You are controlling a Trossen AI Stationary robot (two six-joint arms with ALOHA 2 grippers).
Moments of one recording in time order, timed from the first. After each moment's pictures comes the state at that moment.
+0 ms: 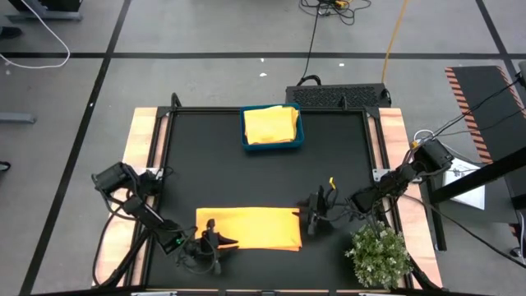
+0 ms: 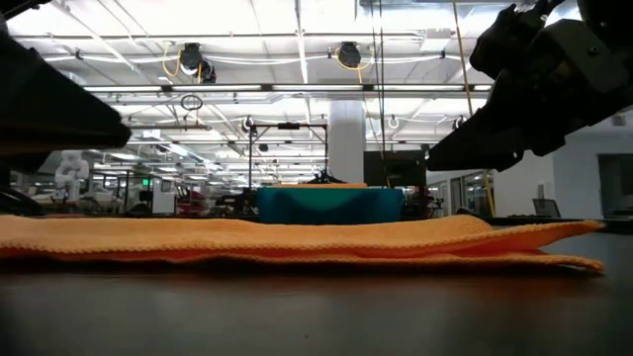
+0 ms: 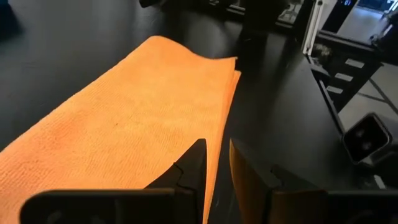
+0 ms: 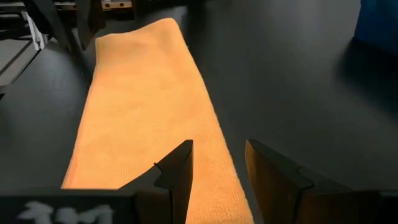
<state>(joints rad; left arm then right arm) -0.89 1.85 0.71 0.55 -0.92 -0.75 0.52 1.57 0.43 0.62 0.60 0.48</state>
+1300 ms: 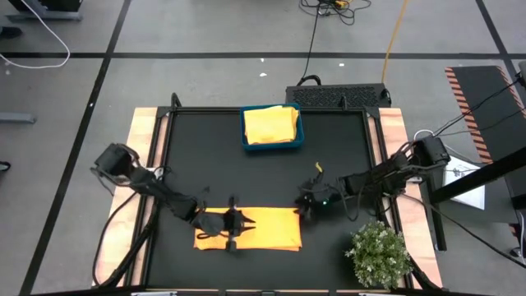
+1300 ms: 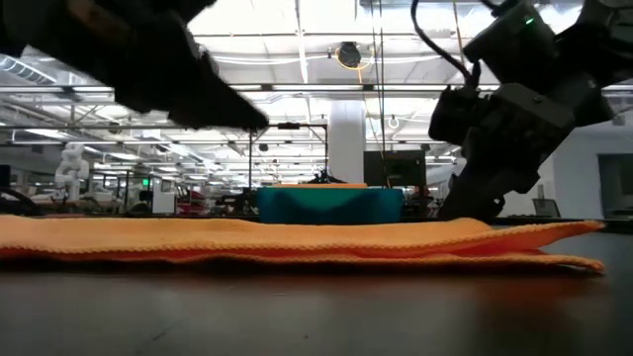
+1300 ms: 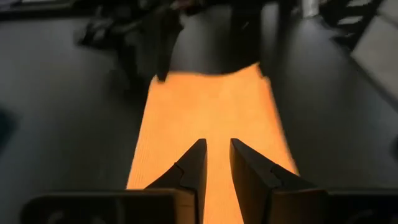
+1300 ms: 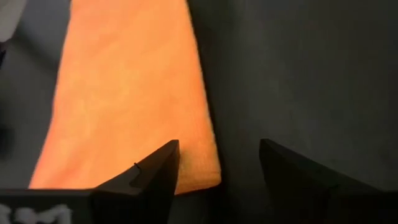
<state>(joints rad) -0.52 1.69 0.70 0.48 -0.43 -0.19 0.20 1.57 0.43 0.43 0.01 0.56</state>
